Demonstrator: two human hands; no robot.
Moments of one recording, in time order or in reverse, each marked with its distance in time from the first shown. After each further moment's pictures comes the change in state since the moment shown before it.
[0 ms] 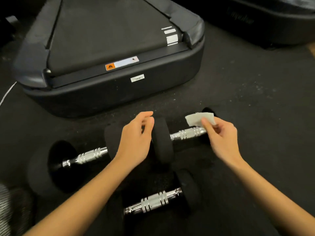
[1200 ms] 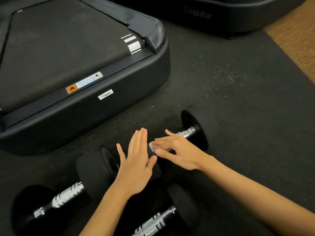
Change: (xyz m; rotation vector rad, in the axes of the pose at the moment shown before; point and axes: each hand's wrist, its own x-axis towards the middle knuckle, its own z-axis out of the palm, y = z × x) left_hand 0.013 -0.035 0.050 0.537 -0.480 0.190; right_hand 0.017 0.033 0.040 -0.215 -0.645 -0.382
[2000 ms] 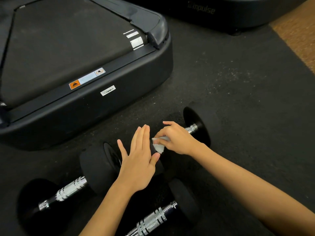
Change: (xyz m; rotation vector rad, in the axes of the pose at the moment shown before) left_hand -0.002 0.005 0.001 0.098 0.011 -0.025; right_hand 0.034 0.008 0.001 -0.198 0.005 0.065
